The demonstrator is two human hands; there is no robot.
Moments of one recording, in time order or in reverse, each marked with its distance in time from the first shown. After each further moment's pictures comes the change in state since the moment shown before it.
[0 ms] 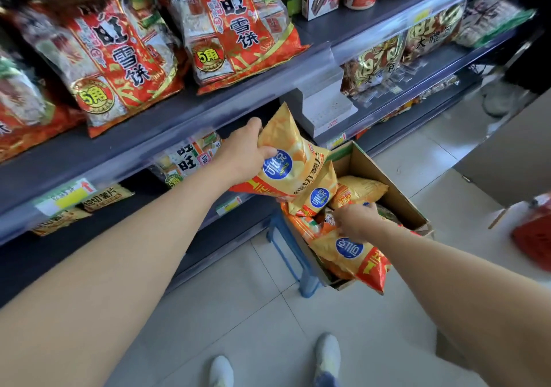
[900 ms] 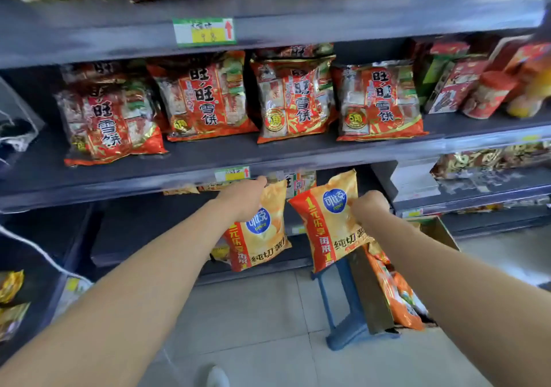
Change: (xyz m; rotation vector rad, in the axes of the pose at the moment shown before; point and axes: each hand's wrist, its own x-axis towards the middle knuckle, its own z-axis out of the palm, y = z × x) left_hand -0.186 -0.138 -0.119 0.366 -0.067 -0.288; right_hand -0.083 -0.178 -0.141 0.948 0.353 0.112
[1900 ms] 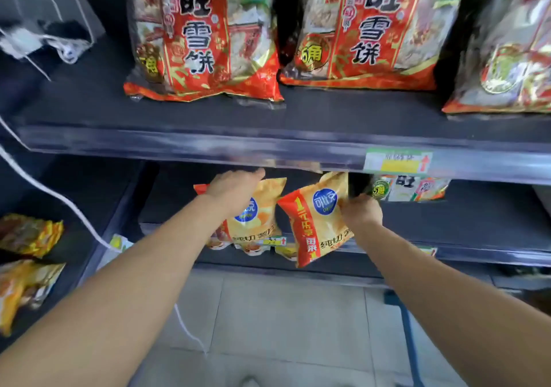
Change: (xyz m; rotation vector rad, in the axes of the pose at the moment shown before) left_hand 0.087 -0.303 0.140 0.050 0.033 -0.206; right_hand 0.080 -0.118 0.352 -0.144 -0.117 -0.131
